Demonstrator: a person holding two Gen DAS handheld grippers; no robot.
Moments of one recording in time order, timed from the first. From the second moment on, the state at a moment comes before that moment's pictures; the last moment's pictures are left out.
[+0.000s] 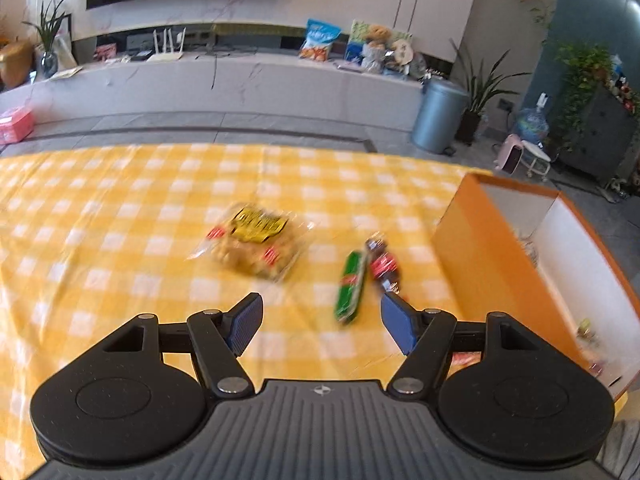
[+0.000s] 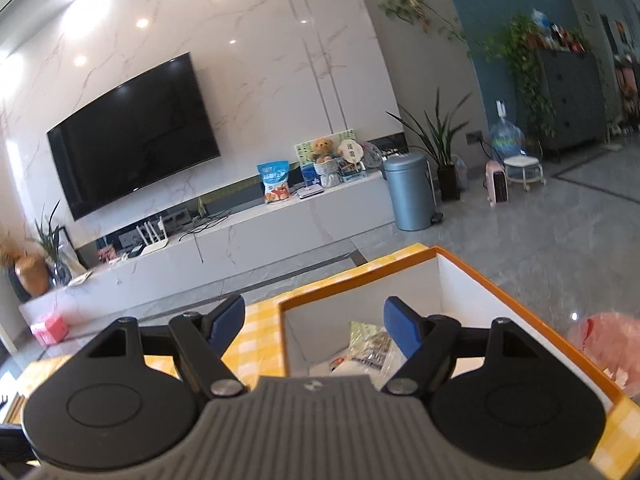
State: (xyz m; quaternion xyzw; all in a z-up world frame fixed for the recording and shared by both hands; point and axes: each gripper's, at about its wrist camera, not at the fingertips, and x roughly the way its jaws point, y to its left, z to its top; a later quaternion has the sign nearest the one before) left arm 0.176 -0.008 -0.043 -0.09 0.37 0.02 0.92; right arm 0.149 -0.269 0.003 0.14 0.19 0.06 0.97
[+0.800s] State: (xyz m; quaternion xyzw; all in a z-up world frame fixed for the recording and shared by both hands) left arm 0.168 0.072 -0.084 -0.19 0.41 0.00 0.89; right arm 0.131 -0.136 -0.096 -0.01 0.38 -0.01 0.92
